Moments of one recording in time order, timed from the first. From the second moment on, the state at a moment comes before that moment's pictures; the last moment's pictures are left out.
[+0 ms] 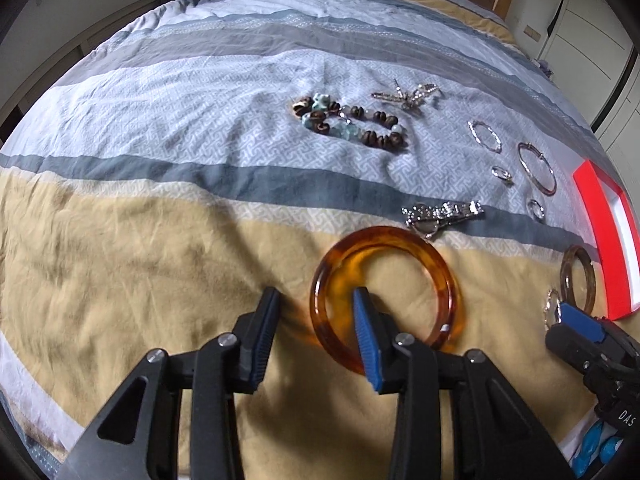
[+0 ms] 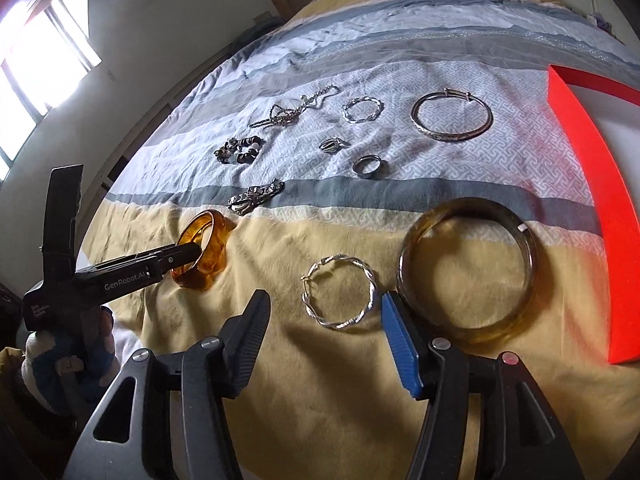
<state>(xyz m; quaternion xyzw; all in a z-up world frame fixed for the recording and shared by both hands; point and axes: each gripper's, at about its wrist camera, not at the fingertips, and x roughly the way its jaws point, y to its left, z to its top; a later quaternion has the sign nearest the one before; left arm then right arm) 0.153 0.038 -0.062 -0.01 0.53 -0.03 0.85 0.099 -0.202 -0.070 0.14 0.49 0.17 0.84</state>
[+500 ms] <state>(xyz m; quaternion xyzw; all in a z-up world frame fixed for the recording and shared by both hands) 0.138 0.026 -0.045 0.02 0.50 -0.03 0.86 0.093 -0.196 -0.059 0.10 0.48 0.17 0.85</state>
